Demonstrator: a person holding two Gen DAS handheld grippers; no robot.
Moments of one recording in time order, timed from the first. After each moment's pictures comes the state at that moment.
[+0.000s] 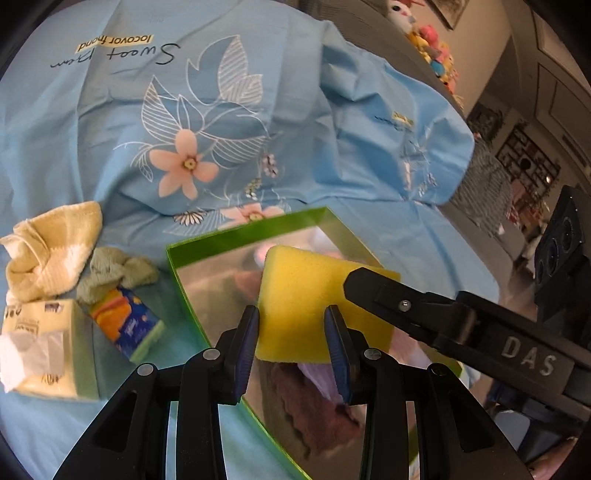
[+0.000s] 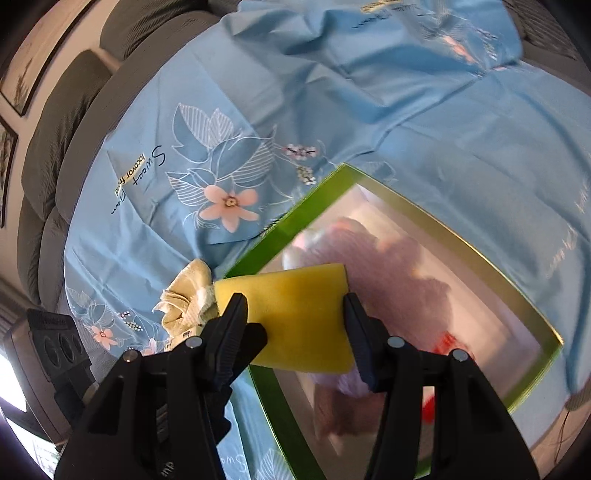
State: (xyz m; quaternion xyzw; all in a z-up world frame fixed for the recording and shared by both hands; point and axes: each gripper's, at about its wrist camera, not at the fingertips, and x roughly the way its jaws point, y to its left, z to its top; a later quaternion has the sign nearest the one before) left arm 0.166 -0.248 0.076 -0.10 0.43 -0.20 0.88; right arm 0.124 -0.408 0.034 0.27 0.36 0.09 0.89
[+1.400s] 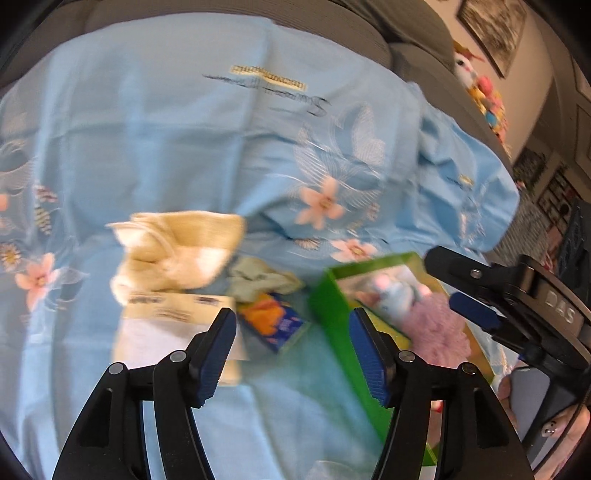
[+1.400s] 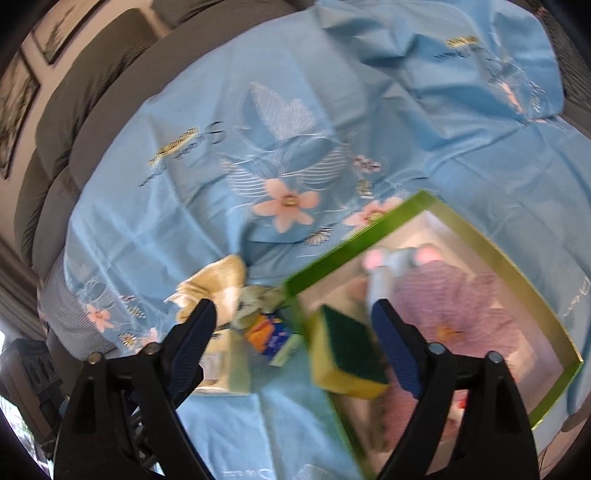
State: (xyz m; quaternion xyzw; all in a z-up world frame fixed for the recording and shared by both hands) left arm 0.128 -0.108 0.101 -0.14 0.39 -0.08 0.90; right arm 0.131 -0.327 0.075 0.20 0.34 0.12 0.91
